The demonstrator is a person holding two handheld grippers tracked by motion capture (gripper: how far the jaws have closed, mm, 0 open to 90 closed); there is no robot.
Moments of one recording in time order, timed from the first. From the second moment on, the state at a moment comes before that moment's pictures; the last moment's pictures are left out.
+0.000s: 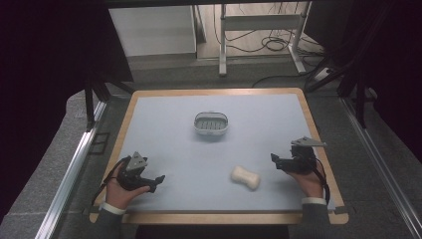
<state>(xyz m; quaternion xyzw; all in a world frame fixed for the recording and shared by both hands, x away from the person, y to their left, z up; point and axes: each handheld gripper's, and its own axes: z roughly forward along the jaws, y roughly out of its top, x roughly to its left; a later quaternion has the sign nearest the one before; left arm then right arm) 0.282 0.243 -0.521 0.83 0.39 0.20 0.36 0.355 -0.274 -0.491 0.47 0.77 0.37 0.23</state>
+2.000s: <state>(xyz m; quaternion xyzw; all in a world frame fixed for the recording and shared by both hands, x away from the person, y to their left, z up) 0.284 0.240 -0.524 0.83 0.38 0.19 0.36 0.343 -0.237 -0.449 0.35 0.85 0.36 0.18</state>
